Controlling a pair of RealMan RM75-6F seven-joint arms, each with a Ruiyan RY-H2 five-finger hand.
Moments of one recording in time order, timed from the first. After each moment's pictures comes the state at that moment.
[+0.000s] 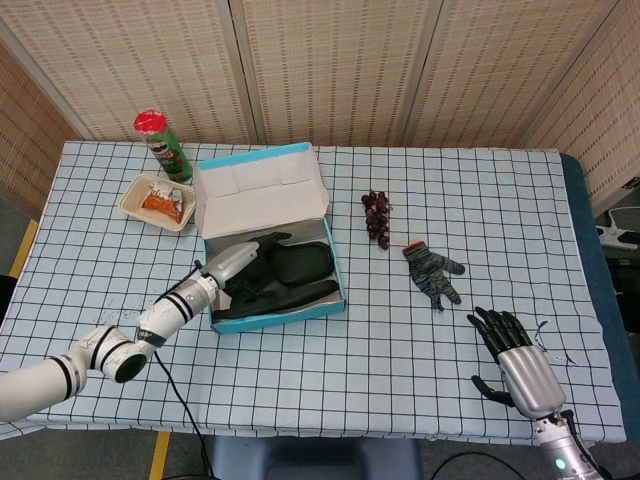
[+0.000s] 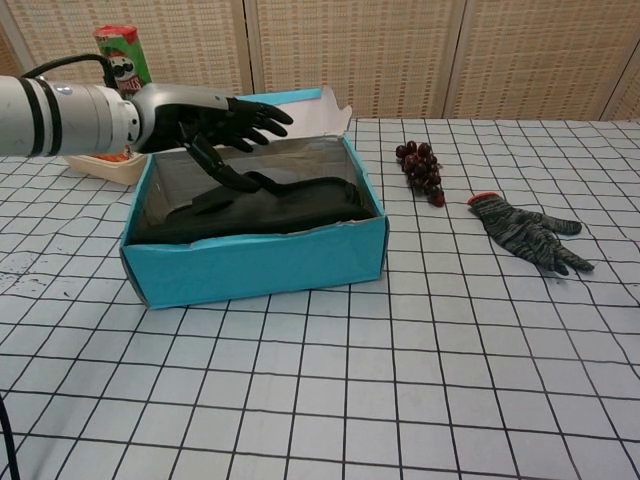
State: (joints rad) left arm -0.95 -1.39 -0.28 -1.35 1.34 0.52 -0.62; right arm 0.11 -1.20 -0.06 -1.68 -1.67 1.43 -0.08
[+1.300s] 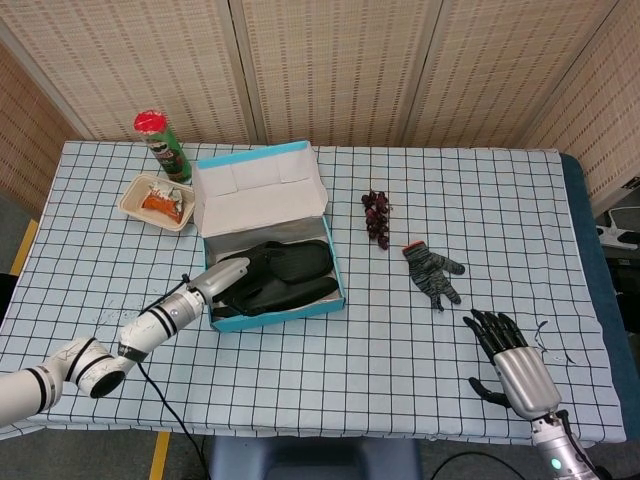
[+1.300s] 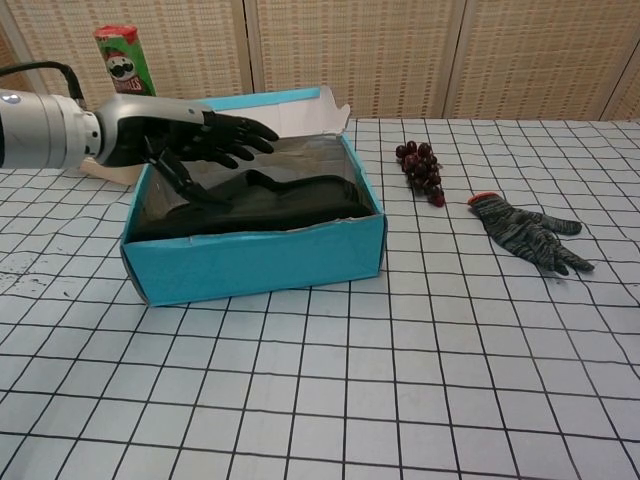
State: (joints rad) left arm -0.92 -1.30 -0.19 -1.44 1.44 0.57 -0.73; right arm 0.11 -1.21 -0.06 -1.68 -1.66 1.41 -0.10
